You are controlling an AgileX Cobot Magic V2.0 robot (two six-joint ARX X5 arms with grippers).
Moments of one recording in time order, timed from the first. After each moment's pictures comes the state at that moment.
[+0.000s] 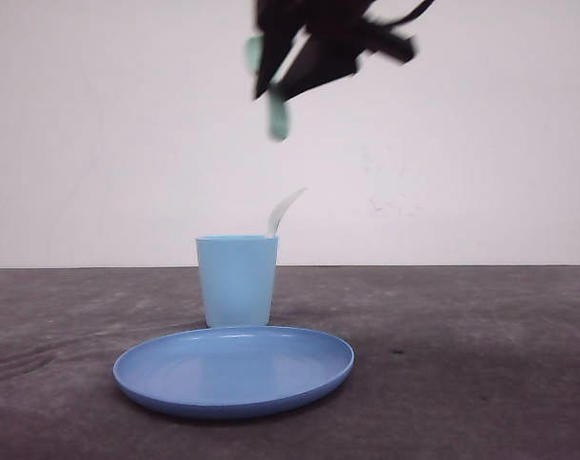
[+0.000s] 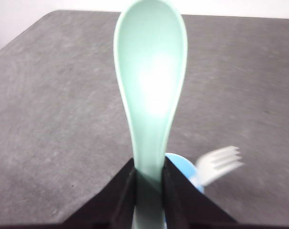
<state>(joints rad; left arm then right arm) -0.60 0.44 0.86 -0.65 0.05 -0.33 0.86 1.51 1.11 -0.03 0.24 0.39</state>
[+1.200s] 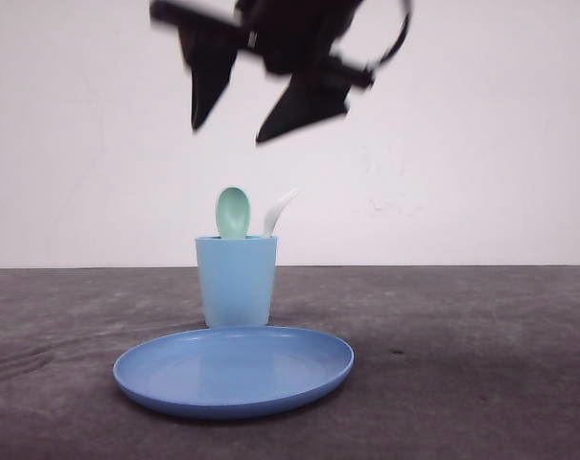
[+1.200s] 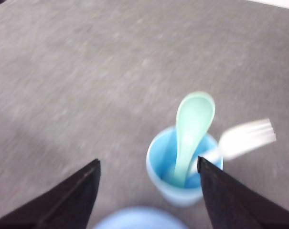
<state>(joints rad) -0.60 0.44 0.86 -0.68 0.05 -0.33 0.92 1.48 1.10 -0.17 0.20 0.30</state>
